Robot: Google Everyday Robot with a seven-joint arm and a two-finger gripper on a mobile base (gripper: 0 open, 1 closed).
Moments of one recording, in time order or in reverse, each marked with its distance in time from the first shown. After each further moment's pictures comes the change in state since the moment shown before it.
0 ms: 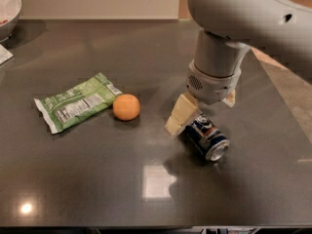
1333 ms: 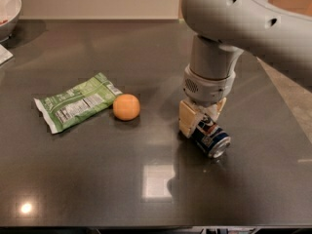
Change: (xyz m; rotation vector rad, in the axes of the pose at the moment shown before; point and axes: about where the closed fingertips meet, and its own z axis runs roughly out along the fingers) arm -0.002 0.003 0.011 -0.014 0.044 -0.005
